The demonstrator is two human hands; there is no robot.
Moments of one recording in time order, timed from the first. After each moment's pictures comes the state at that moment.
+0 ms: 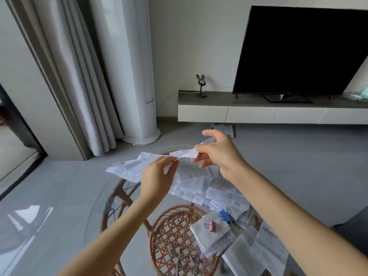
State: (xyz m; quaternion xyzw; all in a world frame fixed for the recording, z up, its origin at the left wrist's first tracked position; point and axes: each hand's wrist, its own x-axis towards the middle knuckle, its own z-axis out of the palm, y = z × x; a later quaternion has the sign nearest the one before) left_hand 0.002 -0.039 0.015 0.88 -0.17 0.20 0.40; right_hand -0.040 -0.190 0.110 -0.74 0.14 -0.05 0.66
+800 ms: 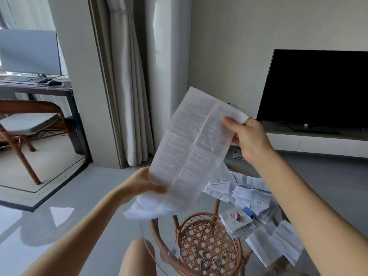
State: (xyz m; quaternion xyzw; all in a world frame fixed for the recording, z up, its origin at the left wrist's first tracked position) left_hand -0.092 0.135 0.080 0.85 -0.11 -0.12 0.51; right_hand -0.108 -0.130 0.183 -0.63 -0.03 -0.17 0.75
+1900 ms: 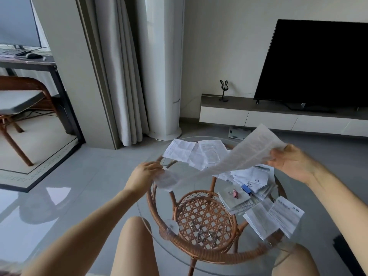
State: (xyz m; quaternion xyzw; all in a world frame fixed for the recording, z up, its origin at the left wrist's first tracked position) left_hand -0.038 0.141 -0.041 0.91 -0.32 0.21 0.16; right_hand -0.138 -0.261 0.090 -0.67 -0.07 0.06 0.74
